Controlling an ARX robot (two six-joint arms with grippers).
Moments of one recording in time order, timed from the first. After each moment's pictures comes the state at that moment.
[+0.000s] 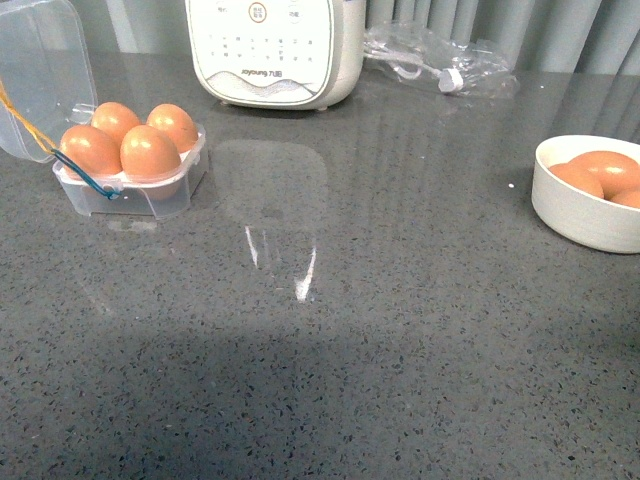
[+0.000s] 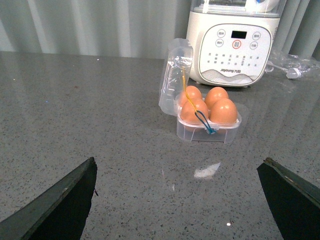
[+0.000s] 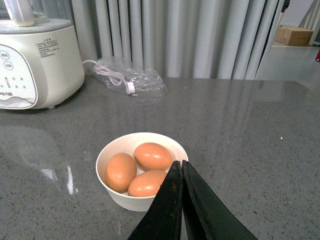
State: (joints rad) left arm 0.00 0.00 0.03 0.00 0.00 0.00; right arm 0.12 0.71 0.17 0.53 0.12 -0.01
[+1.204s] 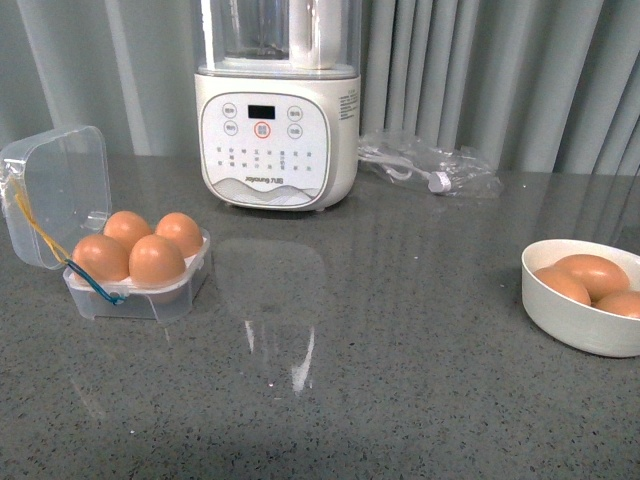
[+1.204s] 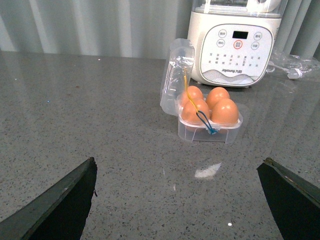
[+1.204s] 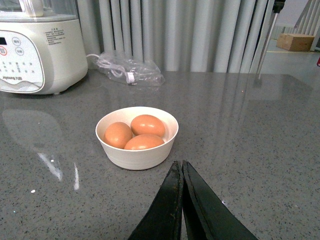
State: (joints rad) left arm 0.00 0.00 0.03 0.00 0.00 0.00; right arm 0.00 0.20 0.01 0.21 0.00 -0.01
